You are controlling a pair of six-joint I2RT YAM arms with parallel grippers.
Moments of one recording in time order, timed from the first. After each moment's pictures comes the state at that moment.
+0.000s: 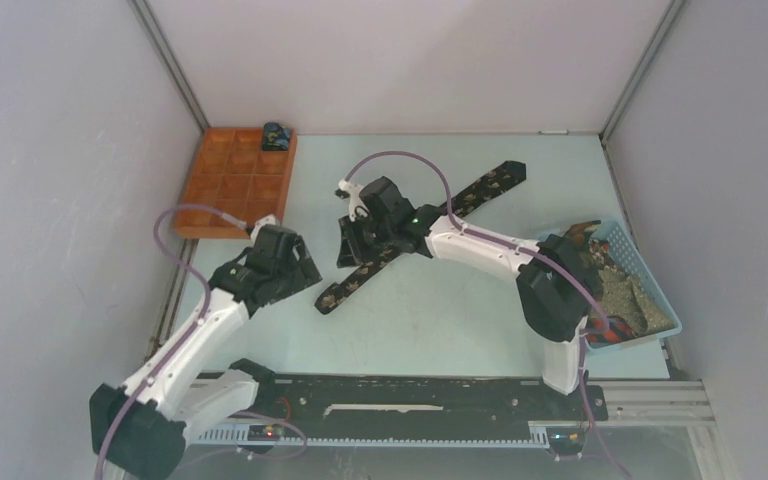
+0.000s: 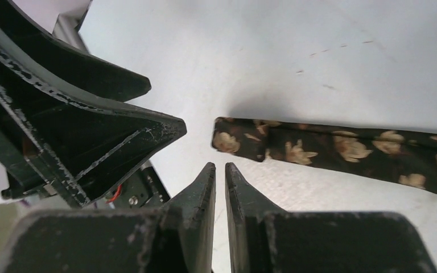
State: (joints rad) left arm -0.40 1.02 0.81 -0.73 -0.21 -0.74; right arm 0.87 1.92 1.52 -0.30 -0.39 0.43
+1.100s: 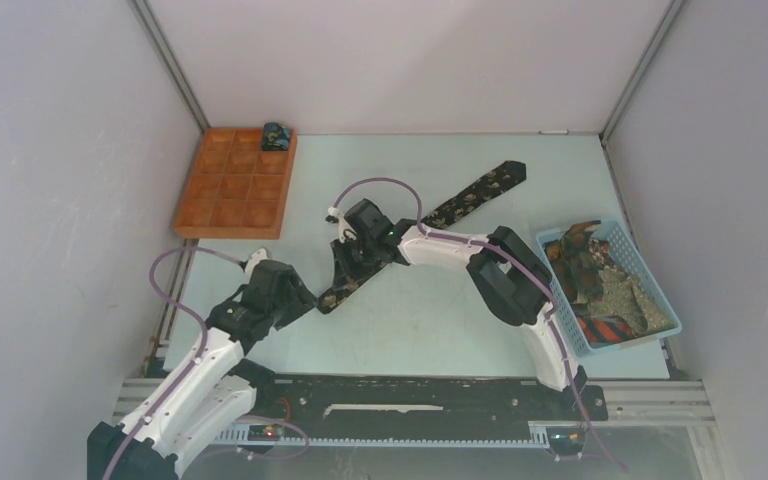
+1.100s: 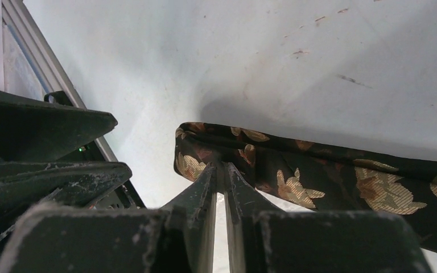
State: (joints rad) left arm -0.40 0.73 0.47 -0.65 -0.19 -0.88; right arm 0.90 2.17 1.58 -0.25 -0.49 0.49
